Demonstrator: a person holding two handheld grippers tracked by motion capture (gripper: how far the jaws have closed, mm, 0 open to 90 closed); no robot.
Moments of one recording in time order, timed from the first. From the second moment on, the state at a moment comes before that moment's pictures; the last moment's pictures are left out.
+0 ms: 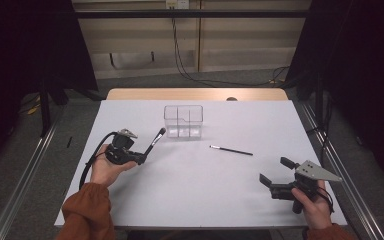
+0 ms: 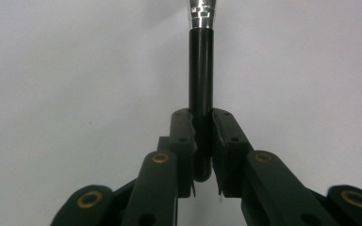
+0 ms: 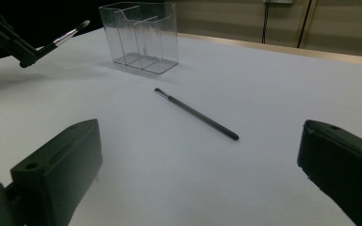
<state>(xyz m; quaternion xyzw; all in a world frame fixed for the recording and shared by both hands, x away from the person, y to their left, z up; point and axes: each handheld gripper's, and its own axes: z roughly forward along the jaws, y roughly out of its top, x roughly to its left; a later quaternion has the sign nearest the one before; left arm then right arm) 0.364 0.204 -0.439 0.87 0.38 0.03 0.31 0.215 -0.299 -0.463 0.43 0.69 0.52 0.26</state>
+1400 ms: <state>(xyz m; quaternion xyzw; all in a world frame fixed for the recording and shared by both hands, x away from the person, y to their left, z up) 0.329 0.219 -0.451 0.78 0.35 0.12 0.51 0.215 -0.299 -0.463 0.43 0.69 0.52 0.26</state>
